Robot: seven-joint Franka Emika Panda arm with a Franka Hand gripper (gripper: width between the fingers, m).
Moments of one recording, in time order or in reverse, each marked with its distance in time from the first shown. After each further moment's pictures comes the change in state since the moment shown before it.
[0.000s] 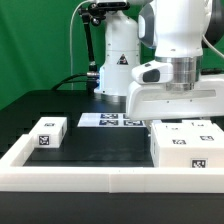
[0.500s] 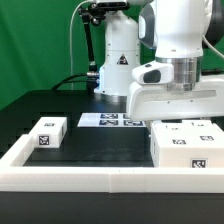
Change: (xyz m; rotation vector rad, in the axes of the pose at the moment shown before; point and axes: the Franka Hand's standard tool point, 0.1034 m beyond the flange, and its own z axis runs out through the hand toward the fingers) arm 0.003 -0.005 0.003 0.000 0.014 0.005
